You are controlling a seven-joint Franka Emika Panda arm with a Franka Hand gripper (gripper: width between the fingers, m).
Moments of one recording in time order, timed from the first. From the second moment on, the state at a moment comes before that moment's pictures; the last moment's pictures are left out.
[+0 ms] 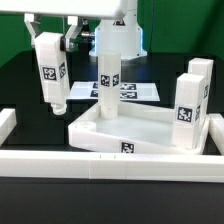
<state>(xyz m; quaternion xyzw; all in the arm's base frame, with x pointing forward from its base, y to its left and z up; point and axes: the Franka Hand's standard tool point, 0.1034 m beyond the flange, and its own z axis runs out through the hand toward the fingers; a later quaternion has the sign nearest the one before) 0.577 -0.129 0.156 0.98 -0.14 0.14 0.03</state>
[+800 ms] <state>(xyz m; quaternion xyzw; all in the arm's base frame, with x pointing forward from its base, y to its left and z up) 0.585 -0.098 0.160 0.97 -0.16 0.20 0.02</state>
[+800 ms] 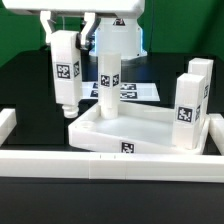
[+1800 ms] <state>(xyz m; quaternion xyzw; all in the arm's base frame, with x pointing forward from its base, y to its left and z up) 0.566 -0.085 0.138 0.97 -0.15 0.20 0.03</state>
